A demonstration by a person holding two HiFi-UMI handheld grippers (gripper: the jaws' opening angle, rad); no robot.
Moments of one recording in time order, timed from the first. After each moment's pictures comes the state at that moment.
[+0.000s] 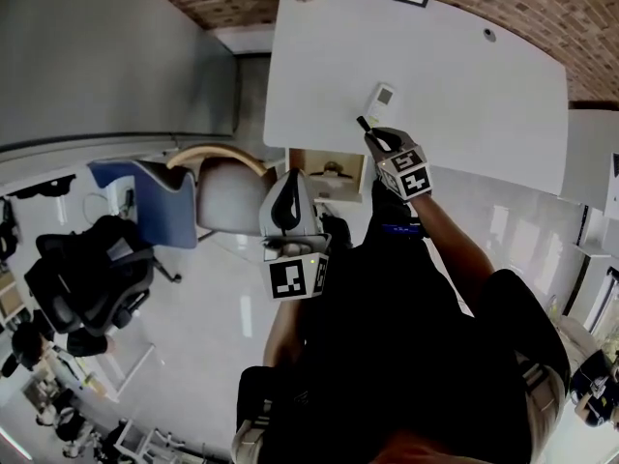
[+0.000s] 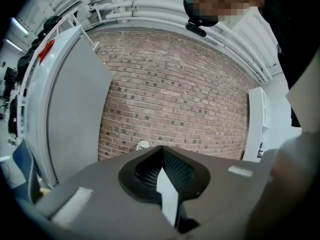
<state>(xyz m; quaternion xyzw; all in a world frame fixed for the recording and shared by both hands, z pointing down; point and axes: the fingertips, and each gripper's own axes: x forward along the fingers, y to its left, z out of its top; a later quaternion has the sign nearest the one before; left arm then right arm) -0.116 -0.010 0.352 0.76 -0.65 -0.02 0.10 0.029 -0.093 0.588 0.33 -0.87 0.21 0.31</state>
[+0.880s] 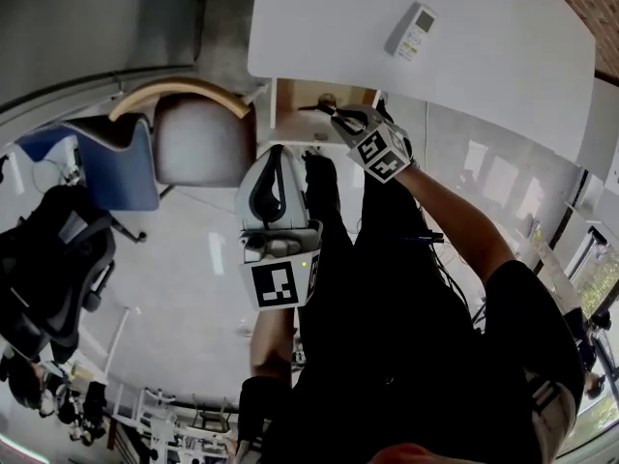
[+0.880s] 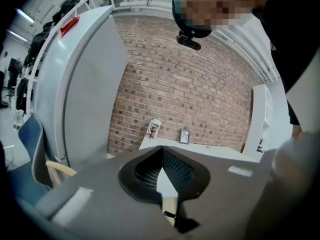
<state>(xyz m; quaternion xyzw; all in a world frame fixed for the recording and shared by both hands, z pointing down) -0.191 0.028 0.473 0.75 -0.65 0.00 0.15 -0.079 0.026 0.761 0.17 -0.87 0.14 0.43</state>
